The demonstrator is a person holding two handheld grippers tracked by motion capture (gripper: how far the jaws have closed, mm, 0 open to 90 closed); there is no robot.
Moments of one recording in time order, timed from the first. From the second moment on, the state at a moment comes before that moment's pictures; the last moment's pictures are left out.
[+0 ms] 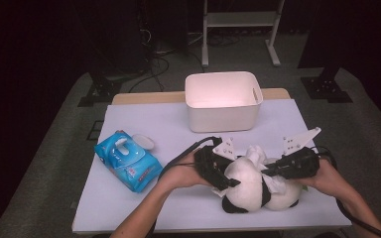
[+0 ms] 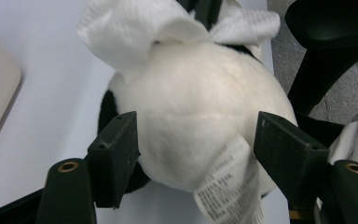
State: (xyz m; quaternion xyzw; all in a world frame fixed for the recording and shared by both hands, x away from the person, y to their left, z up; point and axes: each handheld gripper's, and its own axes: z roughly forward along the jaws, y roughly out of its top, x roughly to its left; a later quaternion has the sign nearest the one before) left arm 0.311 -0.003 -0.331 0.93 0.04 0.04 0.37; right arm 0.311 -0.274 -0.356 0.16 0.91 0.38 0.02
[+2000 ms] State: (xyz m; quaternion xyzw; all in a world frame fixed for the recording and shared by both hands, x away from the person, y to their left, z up) left arm 0.334 0.012 -0.323 0.94 0.05 0.06 0.34; right arm 0.311 -0.232 -0.358 0.13 0.91 0.39 0.03
